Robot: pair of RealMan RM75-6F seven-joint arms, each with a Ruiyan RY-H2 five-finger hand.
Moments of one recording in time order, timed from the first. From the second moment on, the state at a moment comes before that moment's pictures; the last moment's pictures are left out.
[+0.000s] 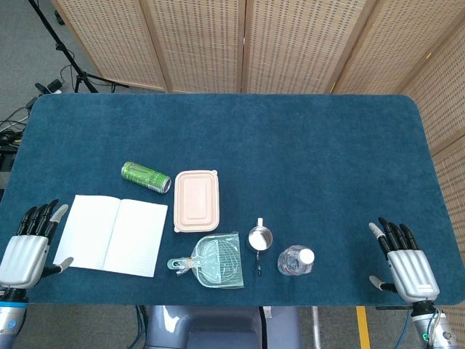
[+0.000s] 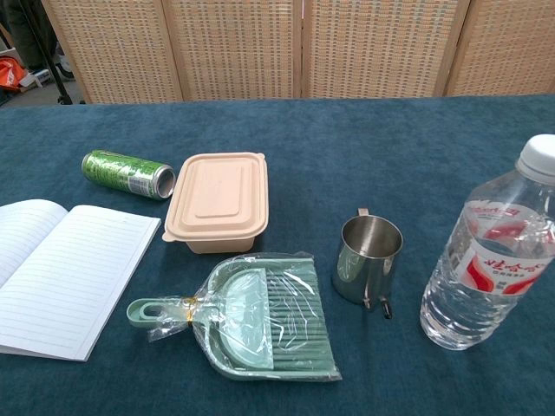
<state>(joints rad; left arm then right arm) -0.10 -1.15 -0.01 -1.73 1.53 1.46 0.20 0.10 -1.08 -0.01 -1.77 -1.52 1.38 -0.20</state>
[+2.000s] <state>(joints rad) -0.15 -1.32 0.06 -1.32 1.56 1.28 0.10 0.09 -1.07 0.00 -1.76 -1.52 1.40 -0.17</state>
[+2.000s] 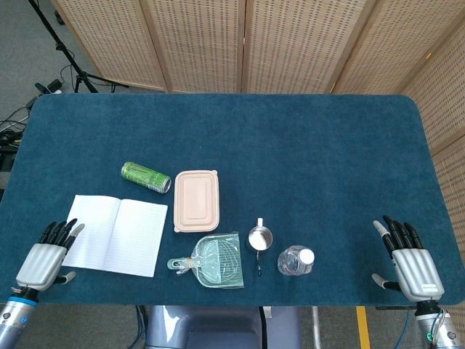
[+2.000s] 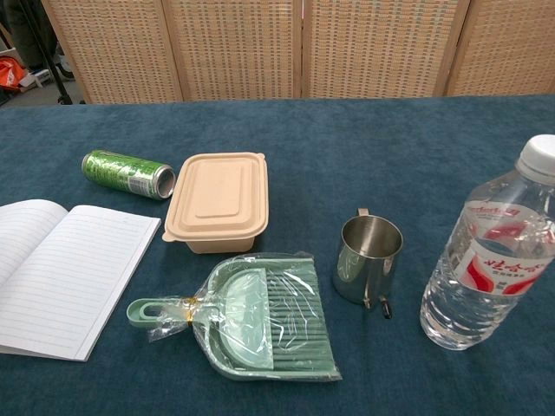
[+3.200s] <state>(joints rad) -0.19 -1.42 0.06 -1.19 1.53 1.26 0.14 0.09 -1.07 0.00 -1.77 -1.54 1.41 -0.15</state>
